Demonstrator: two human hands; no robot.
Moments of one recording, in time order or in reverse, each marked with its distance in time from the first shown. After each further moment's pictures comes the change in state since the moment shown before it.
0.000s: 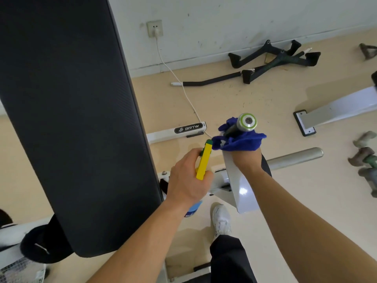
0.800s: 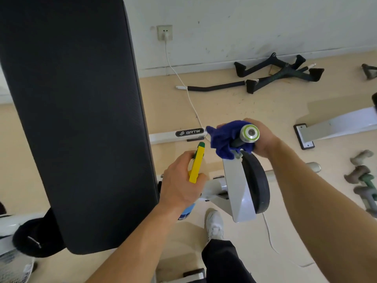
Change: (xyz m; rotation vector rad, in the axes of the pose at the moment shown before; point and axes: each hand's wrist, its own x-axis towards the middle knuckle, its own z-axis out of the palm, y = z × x) left_hand 0.000 -0.002 -0.013 -0.041 0.075 -0.047; right_hand 0.072 -0.046 -0.044 0.266 -0.599 0.187
